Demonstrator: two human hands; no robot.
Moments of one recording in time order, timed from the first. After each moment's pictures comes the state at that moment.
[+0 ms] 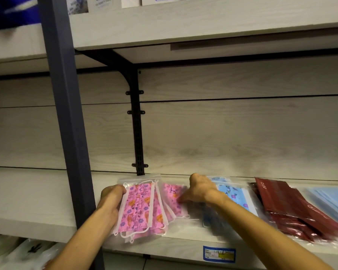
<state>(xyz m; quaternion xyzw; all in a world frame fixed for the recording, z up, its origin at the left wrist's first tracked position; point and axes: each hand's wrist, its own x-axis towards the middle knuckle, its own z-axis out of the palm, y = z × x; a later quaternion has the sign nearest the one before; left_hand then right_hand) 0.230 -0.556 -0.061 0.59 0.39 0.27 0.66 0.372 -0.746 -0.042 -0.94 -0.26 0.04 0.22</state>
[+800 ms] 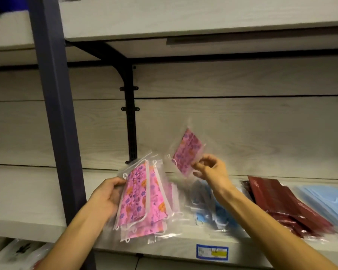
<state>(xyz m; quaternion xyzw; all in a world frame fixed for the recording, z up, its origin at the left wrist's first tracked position) 0.232 -0.559 -0.049 0.46 0.29 0.16 0.82 0.397 -0.780 -0.042 -0.64 -0.23 0.01 0.73</state>
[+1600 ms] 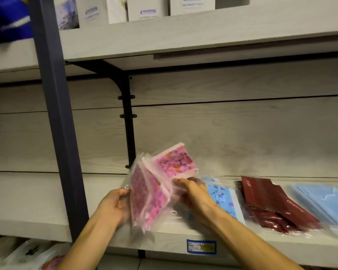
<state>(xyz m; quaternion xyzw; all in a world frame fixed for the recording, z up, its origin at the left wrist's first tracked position) 0.221 -0.599 -0.055 0.36 0.30 0.20 0.86 0.329 -0.787 -0.060 -0.55 -0.21 0.22 0.78</state>
